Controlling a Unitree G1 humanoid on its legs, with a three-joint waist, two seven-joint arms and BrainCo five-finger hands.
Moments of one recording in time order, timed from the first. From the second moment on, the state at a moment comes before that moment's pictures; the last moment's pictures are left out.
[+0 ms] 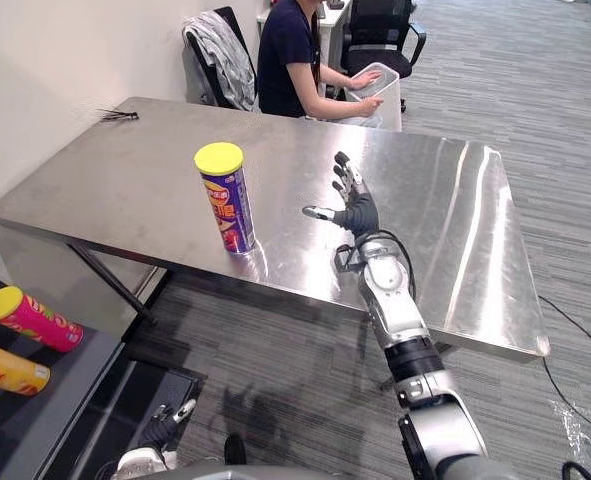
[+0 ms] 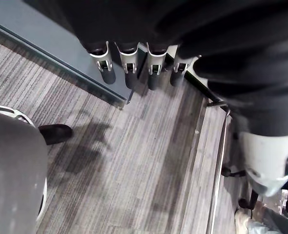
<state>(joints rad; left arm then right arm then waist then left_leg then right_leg) 0.12 0.07 0.13 0.99 -0.03 -0.19 0.07 -0.51 -0.26 0.13 0.35 0.28 -0.21 -0.02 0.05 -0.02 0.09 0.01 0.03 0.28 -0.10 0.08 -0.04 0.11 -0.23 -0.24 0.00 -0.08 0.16</state>
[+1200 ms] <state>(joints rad) 0.11 0.06 0.15 0.93 -0.07 -0.19 0.08 -0.75 -0.18 0.28 0.49 0.28 -0.17 -0.01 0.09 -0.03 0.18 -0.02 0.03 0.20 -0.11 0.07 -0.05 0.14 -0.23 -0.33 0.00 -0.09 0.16</state>
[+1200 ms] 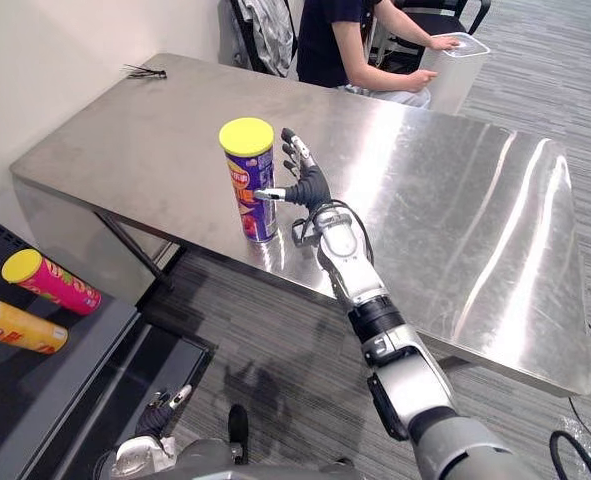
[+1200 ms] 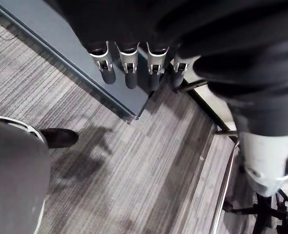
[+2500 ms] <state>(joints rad) 0.08 0.08 0.15 0.93 -0.07 -0.17 0.11 -0.69 -0.08 0.39 0.57 0.27 -0.14 0.03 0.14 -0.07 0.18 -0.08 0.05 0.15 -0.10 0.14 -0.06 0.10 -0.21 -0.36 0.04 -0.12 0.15</state>
